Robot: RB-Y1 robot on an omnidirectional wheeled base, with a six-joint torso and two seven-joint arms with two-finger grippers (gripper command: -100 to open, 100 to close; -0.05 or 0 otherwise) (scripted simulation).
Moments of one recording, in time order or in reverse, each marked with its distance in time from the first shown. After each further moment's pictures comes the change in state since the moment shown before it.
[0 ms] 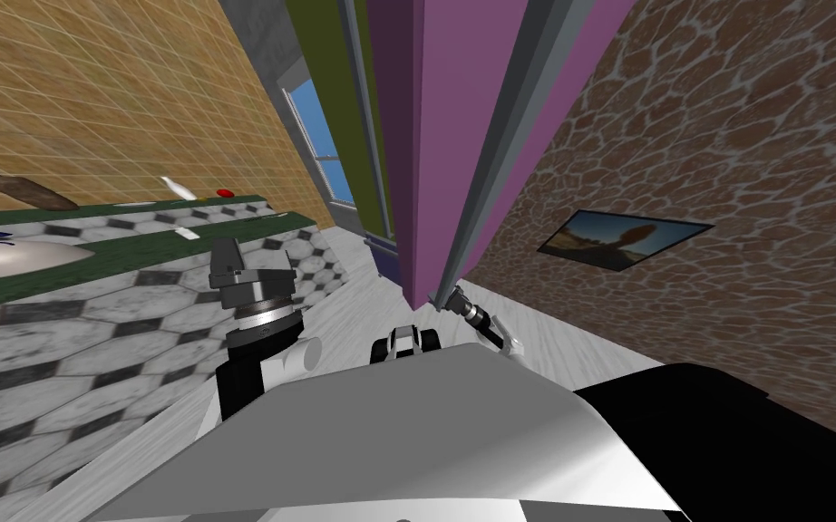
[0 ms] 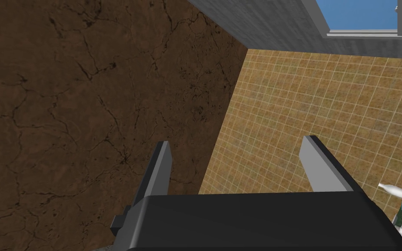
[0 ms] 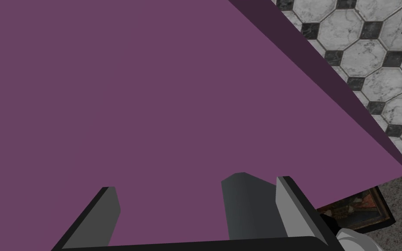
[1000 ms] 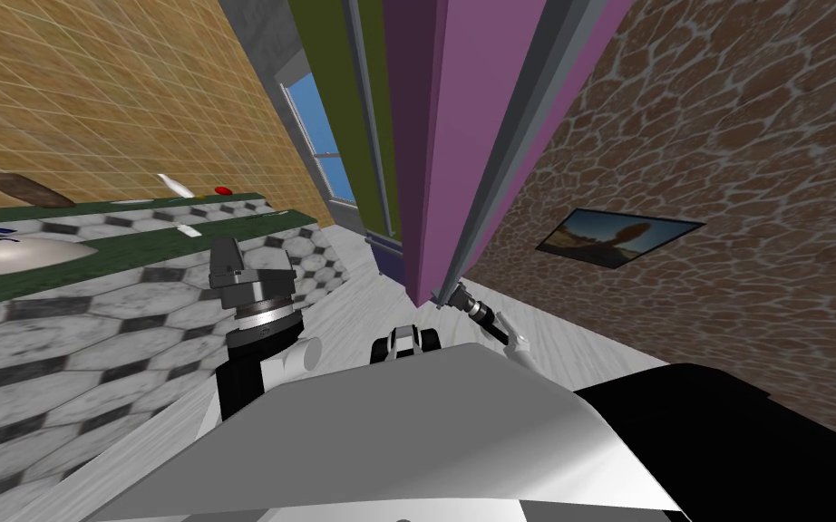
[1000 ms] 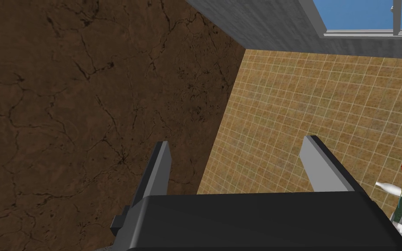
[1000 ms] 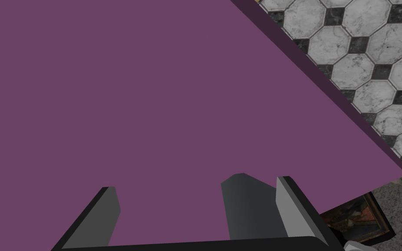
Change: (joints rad) left arm 0.000 0.000 0.000 0.000 0.000 0.000 0.000; right arm -0.006 -0.058 -0.018 -0.033 0.007 0.070 -0.068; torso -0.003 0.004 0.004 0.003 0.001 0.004
